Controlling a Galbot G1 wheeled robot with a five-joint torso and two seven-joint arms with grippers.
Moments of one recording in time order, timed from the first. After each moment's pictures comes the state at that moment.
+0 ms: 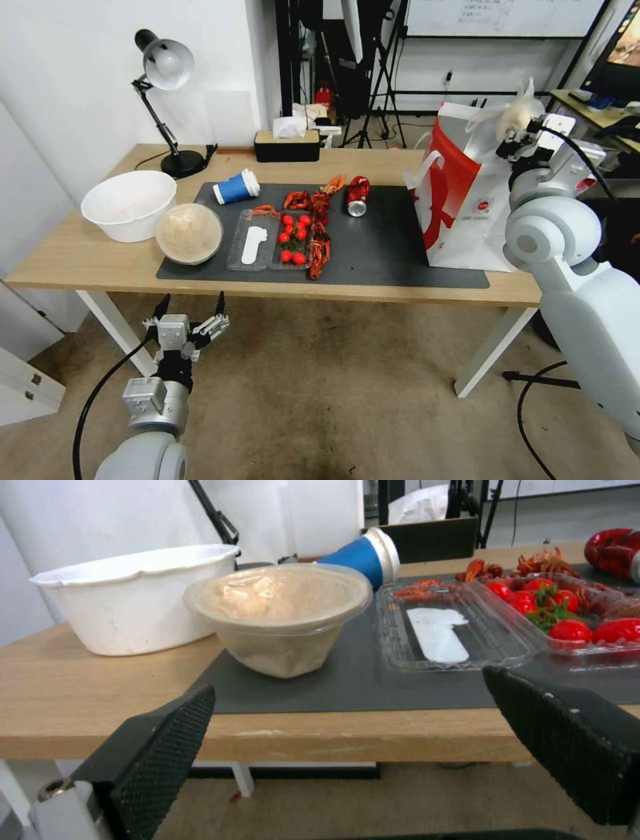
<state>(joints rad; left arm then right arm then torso) 1.69 -1.58 -0.66 -2.20 -0.04 0.06 0.05 -0.66 0.93 0.33 1.97 0.90 -0.45 0.80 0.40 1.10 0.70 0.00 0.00</state>
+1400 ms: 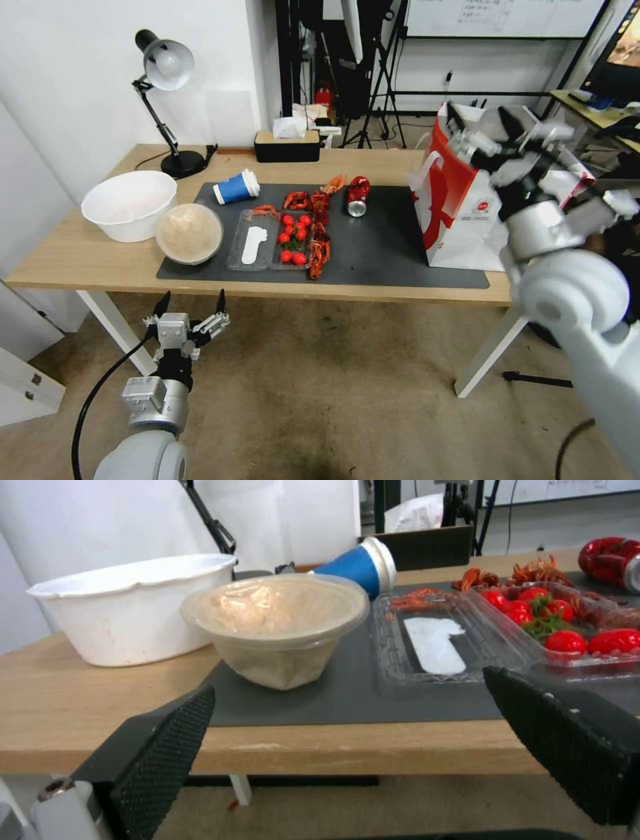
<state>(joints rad) 1.68 -1.58 -0.65 -2.20 -0.04 0.05 0.05 -0.83 0.85 0.41 2.16 0.96 -0.10 0.39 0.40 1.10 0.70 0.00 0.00</state>
